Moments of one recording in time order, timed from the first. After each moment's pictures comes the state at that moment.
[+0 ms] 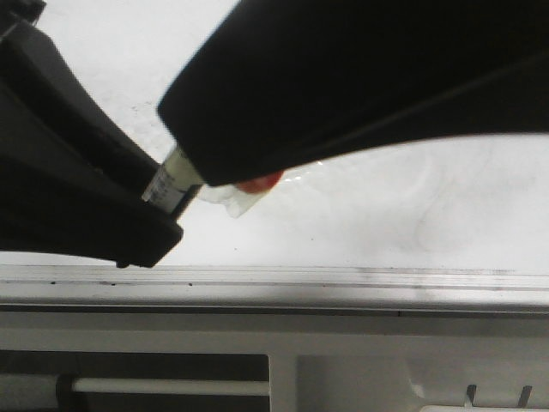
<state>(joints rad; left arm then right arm) -0.89 1.04 -0.63 -0.79 0.45 1.34 0.91 0.99 -0.67 0.67 0.33 -0.88</state>
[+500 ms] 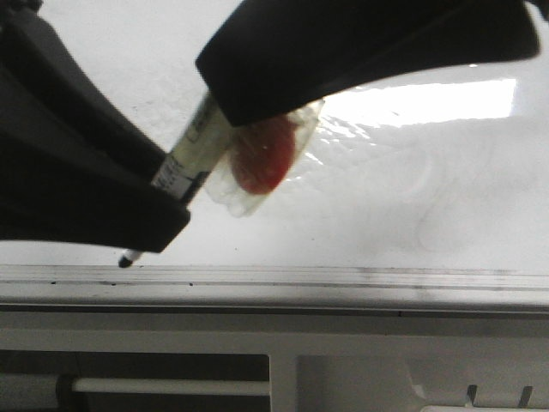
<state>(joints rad) -0.89 1.02 -0.64 -0.87 0.45 1.33 0.86 0.99 -0.68 0.74 0.36 -0.89</state>
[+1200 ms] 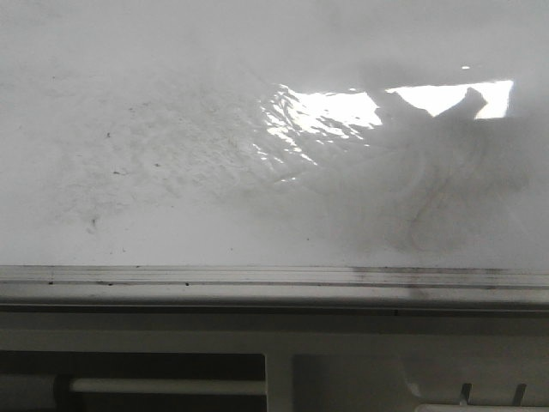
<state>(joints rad) -0.89 0.52 -0.48 -1.00 0.11 1.04 0.57 0.76 -0.88 0.02 0.48 -0.22</state>
